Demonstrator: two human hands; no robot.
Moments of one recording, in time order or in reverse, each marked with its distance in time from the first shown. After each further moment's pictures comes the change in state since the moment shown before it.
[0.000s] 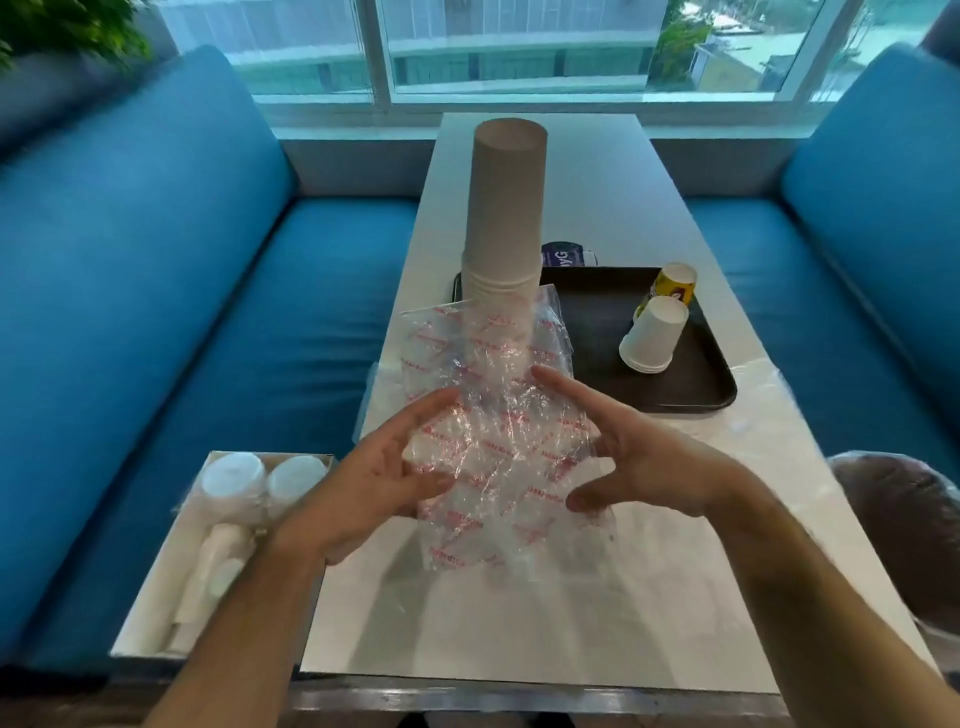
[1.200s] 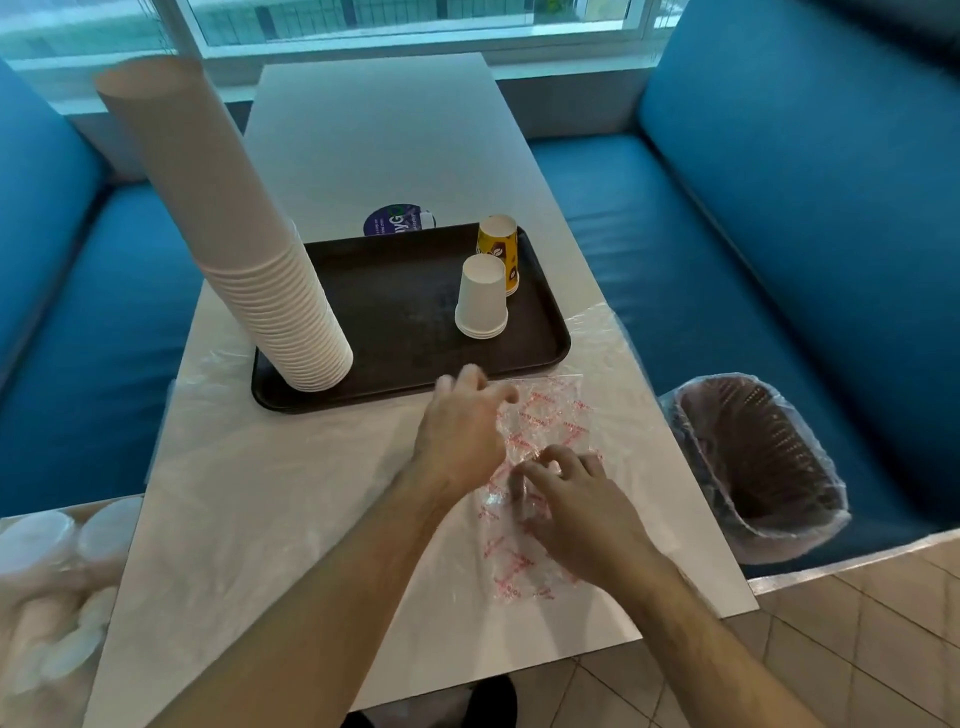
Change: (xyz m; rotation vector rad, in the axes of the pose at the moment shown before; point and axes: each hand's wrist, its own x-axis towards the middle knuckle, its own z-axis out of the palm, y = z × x) left_hand 0.169 -0.027 0.225 1.201 0.034 0.134; right_hand -0.095 0.145 -0.028 -0.857 0.424 0.437
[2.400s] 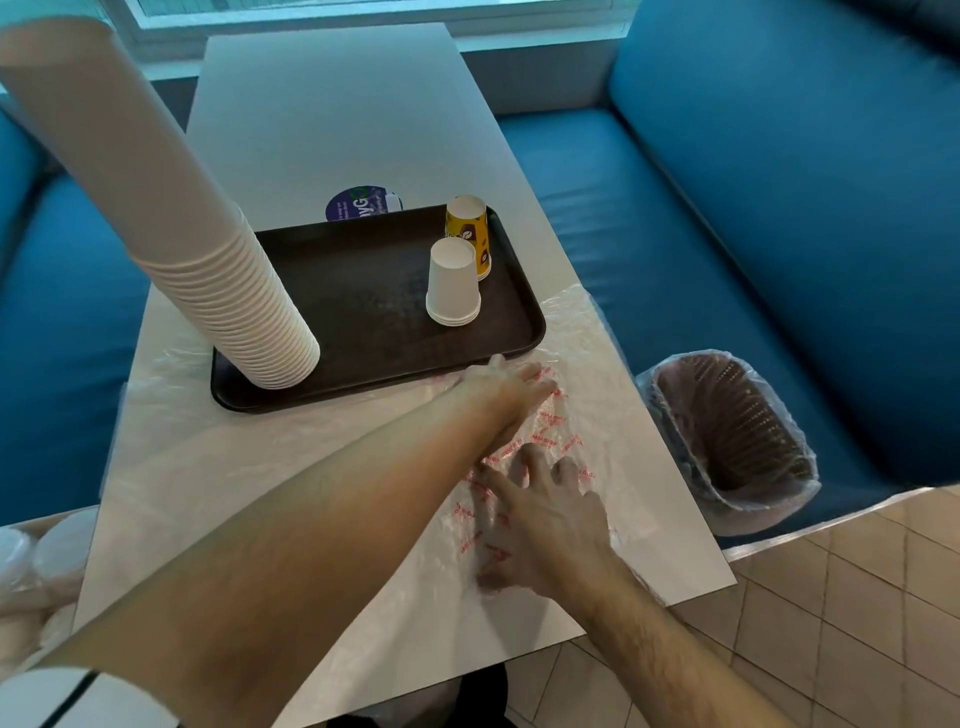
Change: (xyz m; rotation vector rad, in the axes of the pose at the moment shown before) left_hand 0.074 0.043 0.011 0.625 -0.682 0.257; right_hand -0.008 -0.024 0.004 -0.115 -0.165 0.132
